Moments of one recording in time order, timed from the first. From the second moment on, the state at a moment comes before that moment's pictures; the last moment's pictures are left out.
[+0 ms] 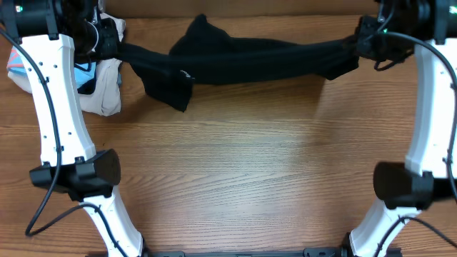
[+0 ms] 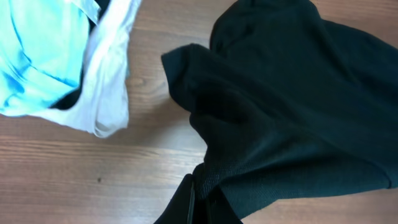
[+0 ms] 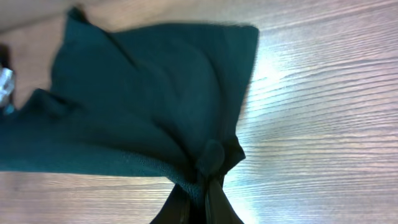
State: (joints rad) left arm 0.13 2.12 2.63 -1.69 0.19 -0.07; right arm -0.04 1.96 2.50 -1.64 -0.19 0.20
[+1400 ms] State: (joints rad) left arm -0.08 1.83 1.83 -1.25 0.03 -0.23; right arm -0.03 1.22 1.04 -1.13 -0.16 0.58
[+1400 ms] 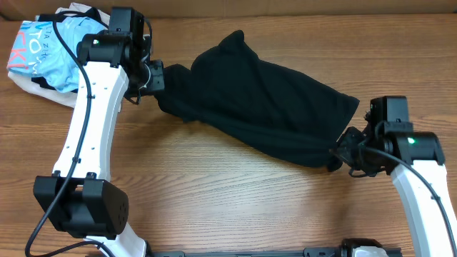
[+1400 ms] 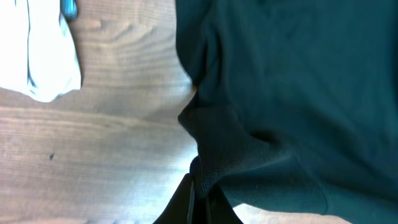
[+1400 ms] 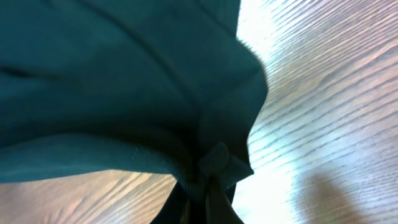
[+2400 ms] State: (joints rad) left arm -0.13 2.13 1.93 -1.00 -0.01 -0.21; right arm -0.03 1.66 1.07 -0.73 -0.08 0.51
